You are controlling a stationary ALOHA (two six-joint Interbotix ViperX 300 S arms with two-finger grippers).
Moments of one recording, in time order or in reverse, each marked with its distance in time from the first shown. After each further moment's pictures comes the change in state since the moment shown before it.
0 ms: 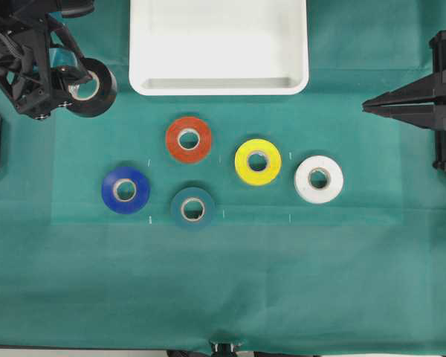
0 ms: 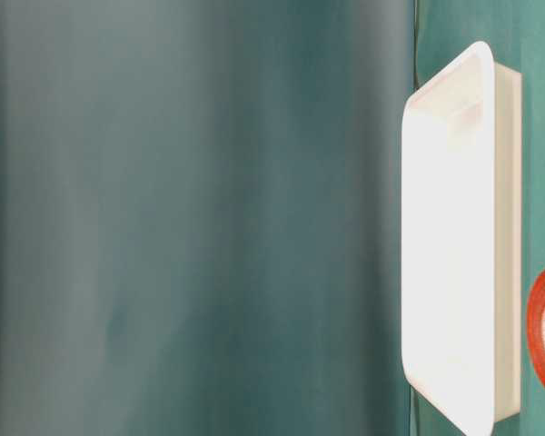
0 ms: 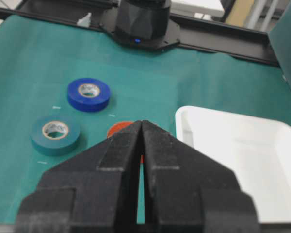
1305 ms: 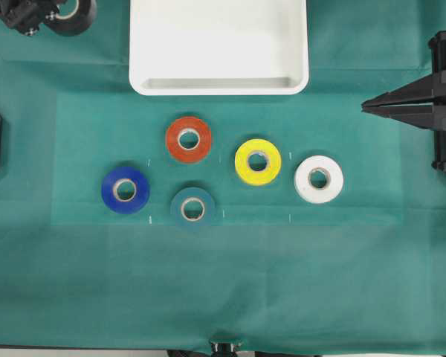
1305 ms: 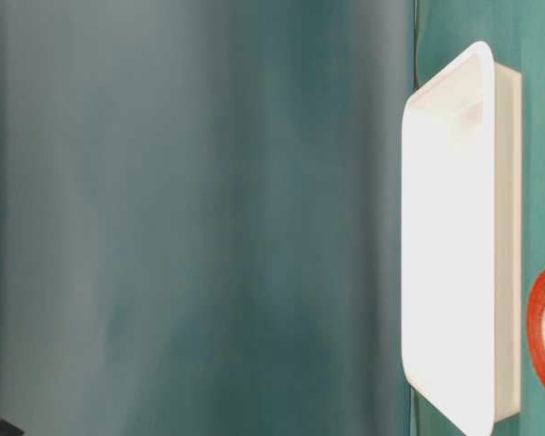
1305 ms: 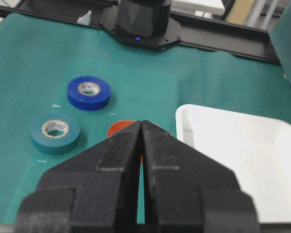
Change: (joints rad) left arm 0.354 0.000 -0.005 0.006 0.000 0.209; right arm 0.000 0.005 0.000 0.000 0.000 0.000
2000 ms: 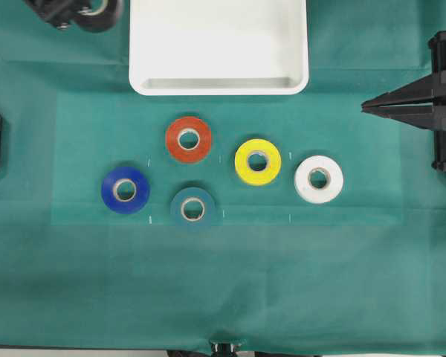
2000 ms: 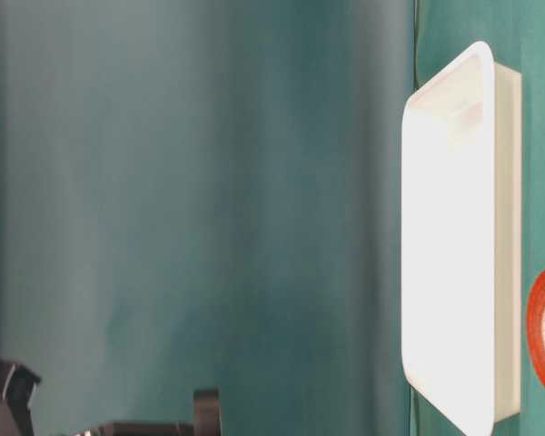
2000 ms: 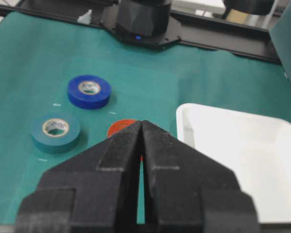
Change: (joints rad) left arm -0.044 0.155 -0.100 0.000 -0.031 0.005; right arm 0.000 0.000 0.000 0.000 0.008 0.000
